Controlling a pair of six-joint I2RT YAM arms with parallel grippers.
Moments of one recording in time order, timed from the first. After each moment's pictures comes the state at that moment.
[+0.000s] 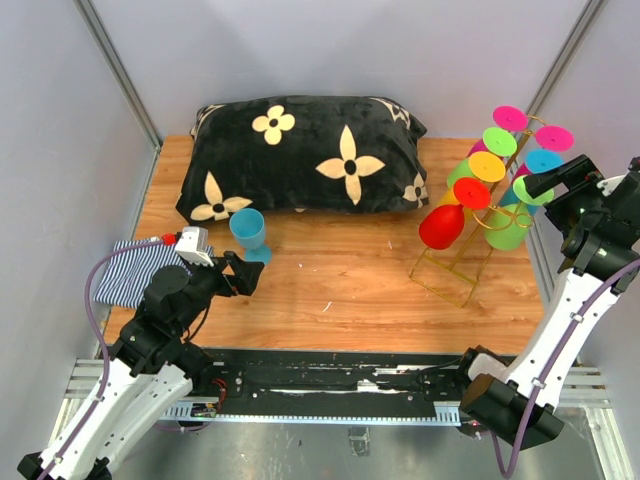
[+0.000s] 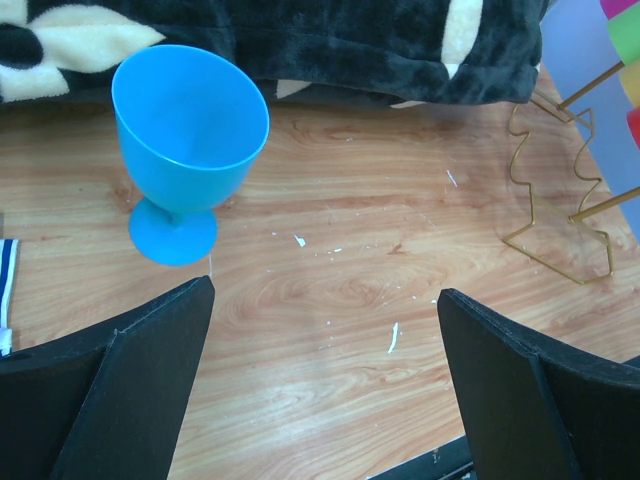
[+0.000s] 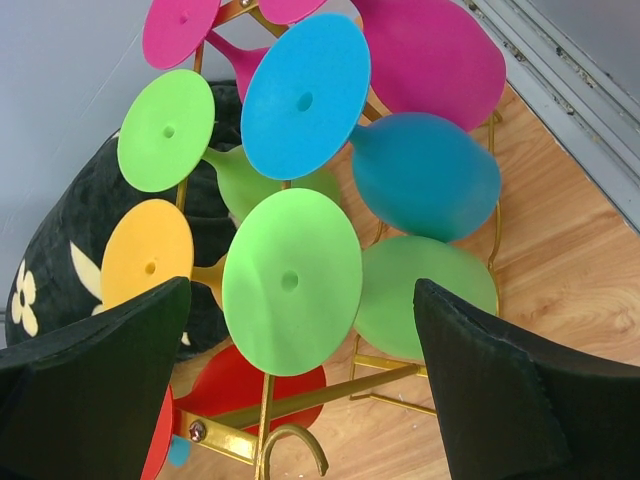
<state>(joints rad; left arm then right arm) -0.54 0.36 0.58 -0.45 -0.14 -0.45 -0.62 1.00 1.34 -0.74 -0.44 0.51</state>
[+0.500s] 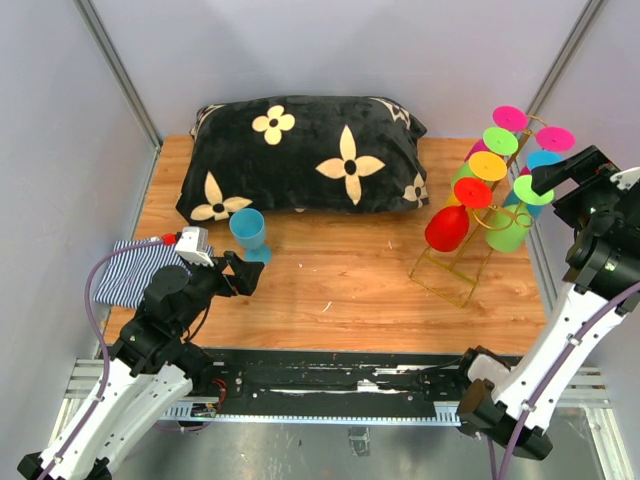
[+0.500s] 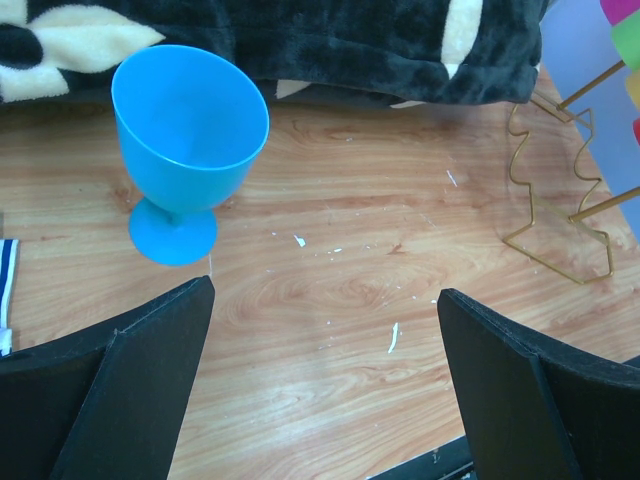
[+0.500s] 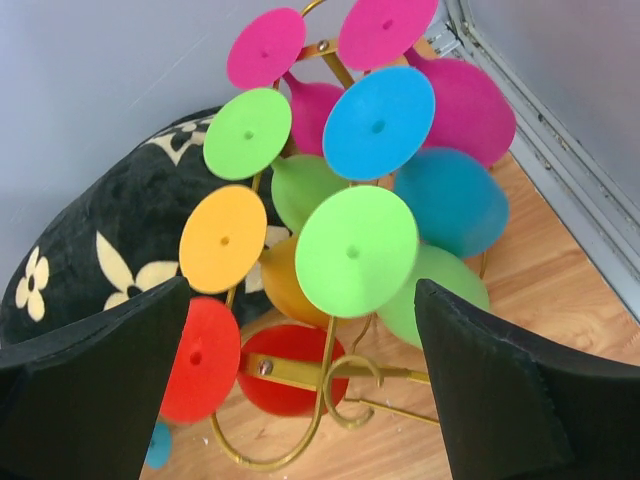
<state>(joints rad) -0.54 0.36 0.58 -0.45 -0.14 -0.45 -0.62 0.99 1.54 -0.86 -0.42 0.44</state>
